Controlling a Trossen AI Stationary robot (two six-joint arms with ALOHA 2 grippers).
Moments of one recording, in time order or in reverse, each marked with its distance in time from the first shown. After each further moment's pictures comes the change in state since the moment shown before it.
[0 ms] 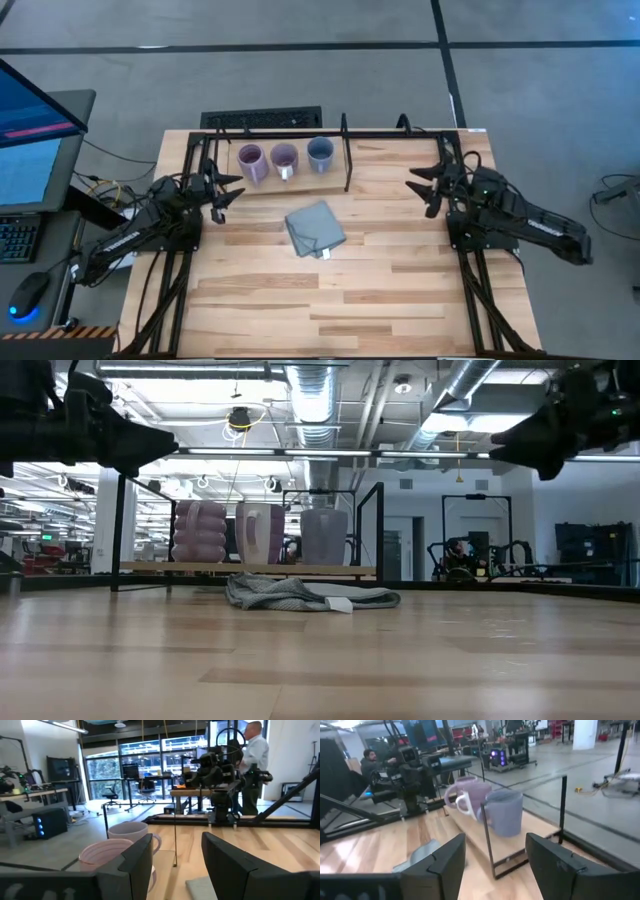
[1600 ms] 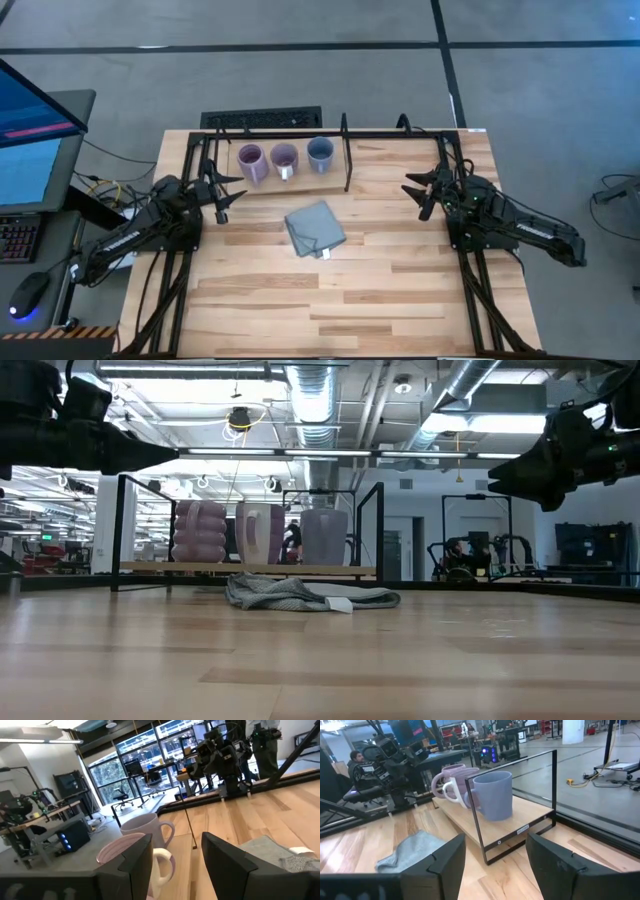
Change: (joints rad) left arm 0.002 0.006 -0.005 -0.058 0.001 0.291; right arm 0.000 -0.103 -0.175 0.046 0.052 0.056
